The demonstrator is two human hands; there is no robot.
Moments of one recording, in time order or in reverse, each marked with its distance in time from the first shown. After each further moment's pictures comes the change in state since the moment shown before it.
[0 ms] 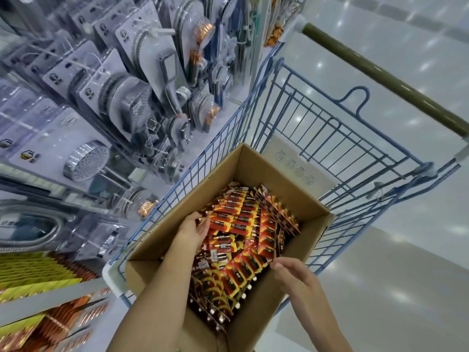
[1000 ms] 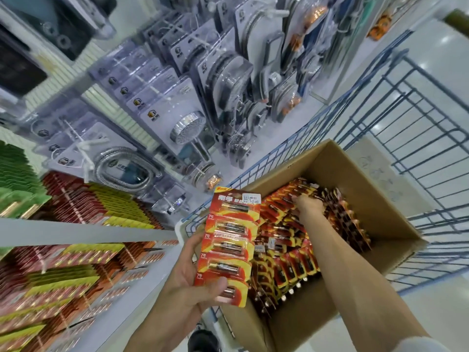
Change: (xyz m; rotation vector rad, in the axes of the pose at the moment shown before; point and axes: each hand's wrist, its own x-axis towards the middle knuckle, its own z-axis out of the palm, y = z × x) left_hand -0.214 0.000 -0.183 0.323 -0.480 0.396; right_hand 0.203 -0.064 0.151 0.105 -0.002 0.210
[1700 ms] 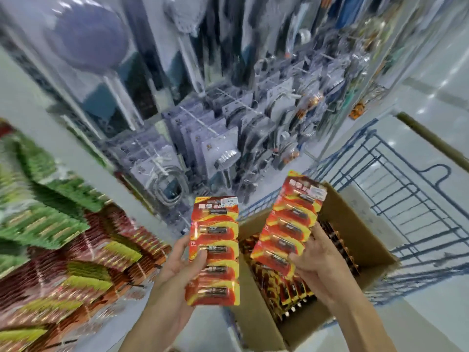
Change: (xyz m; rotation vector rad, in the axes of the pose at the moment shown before) left_hand -0.108 0.041 -0.037 -0.203 0.023 0.272; right_hand -0.323 0.034 -0.069 0.233 -0.893 -0.447
